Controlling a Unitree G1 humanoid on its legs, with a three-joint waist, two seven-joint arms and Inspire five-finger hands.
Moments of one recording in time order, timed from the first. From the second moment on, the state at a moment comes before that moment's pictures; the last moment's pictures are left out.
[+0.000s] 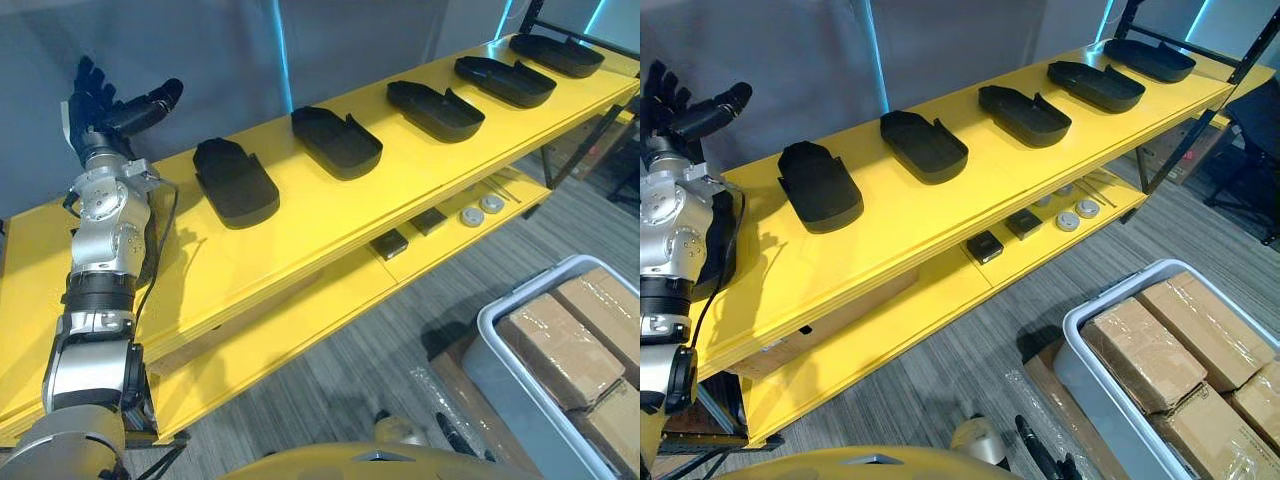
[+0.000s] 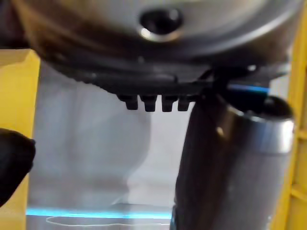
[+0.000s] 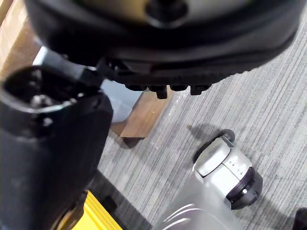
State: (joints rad) left arm -0.68 0.62 0.11 0.48 -0.59 0.01 0.31; right arm 0.39 -0.07 -0.27 0.91 0.20 -0.20 -0.03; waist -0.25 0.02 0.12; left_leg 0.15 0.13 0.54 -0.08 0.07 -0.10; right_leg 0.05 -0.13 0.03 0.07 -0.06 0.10
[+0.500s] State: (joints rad) left arm -0.71 0.65 0.09 0.57 -0.67 0.06 0.36; right arm 0.38 -0.07 -0.26 0.87 0.20 -0.20 -0.01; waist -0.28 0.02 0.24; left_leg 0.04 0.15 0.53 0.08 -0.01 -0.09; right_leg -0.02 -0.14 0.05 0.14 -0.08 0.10
